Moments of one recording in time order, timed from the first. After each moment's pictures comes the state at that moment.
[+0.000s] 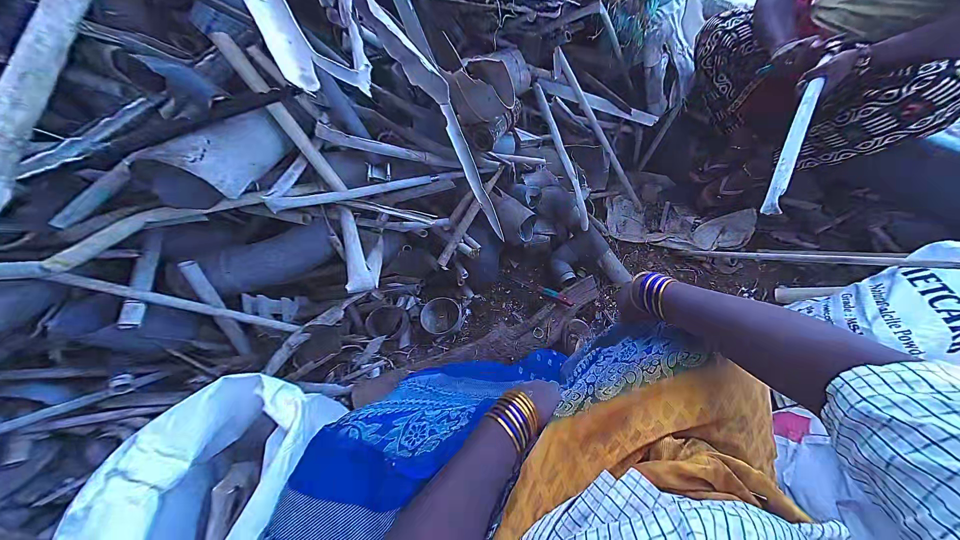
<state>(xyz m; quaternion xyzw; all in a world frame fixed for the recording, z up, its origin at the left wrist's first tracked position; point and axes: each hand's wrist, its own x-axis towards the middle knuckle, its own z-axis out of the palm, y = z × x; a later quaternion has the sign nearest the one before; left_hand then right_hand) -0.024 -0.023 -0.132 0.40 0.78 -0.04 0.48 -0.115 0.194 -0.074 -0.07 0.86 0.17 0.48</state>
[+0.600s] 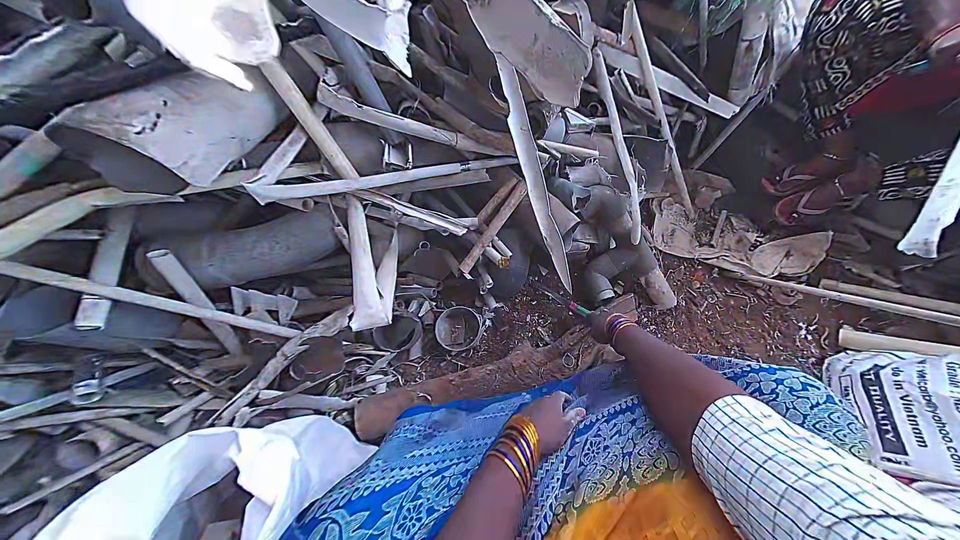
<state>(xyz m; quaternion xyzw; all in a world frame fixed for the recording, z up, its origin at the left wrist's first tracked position) -0.109 -0.067 -0.178 0.08 0.78 0.27 0.56 -0.230 0.136 -0.257 0.02 0.88 -0.02 0.47</state>
